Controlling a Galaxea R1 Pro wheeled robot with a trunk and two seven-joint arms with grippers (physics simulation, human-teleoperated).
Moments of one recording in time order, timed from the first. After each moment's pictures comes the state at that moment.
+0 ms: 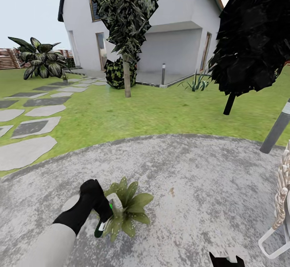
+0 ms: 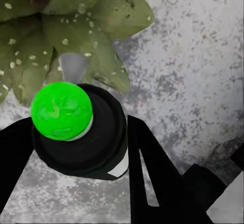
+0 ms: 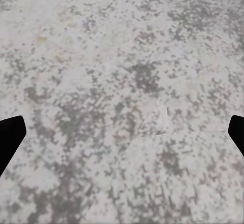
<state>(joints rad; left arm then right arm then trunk) -0.64 -0.01 -0.14 -0.93 -1.11 0.73 -1.24 -0.44 -0.19 -0.13 -0.03 0.04 -0.42 0.16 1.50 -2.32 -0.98</state>
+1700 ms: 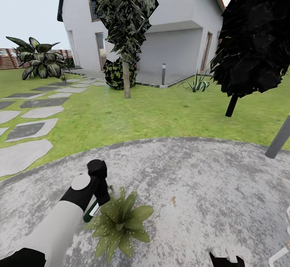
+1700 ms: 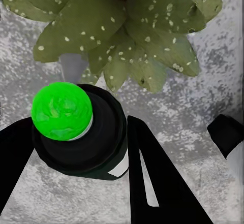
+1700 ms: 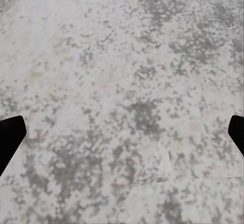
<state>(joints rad) -0.80 -0.04 -0.18 -0.93 -1.52 0.76 -1.56 -0.44 -0.19 -0.13 -0.03 0.04 -0.41 0.16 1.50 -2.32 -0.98</state>
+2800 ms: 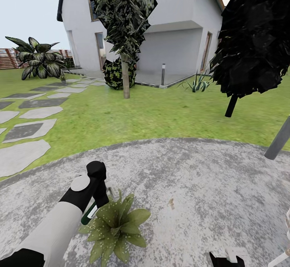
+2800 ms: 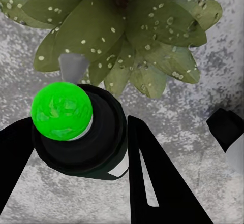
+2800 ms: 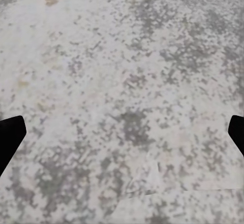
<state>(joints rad) -0.79 -0.03 -0.19 -0.92 -1.52 0.76 -1.56 -0.44 -0.19 -0.13 -0.03 0.04 -0.41 0.16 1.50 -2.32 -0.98</state>
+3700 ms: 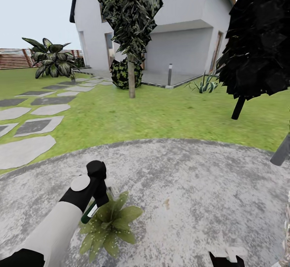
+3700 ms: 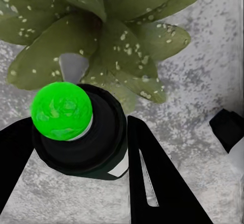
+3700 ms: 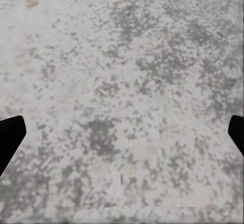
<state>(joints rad) -0.79 -0.03 -0.19 -0.93 -1.53 0.76 -1.56 -0.44 -0.19 -0.13 -0.03 0.04 -0.42 0.16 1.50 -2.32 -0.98</state>
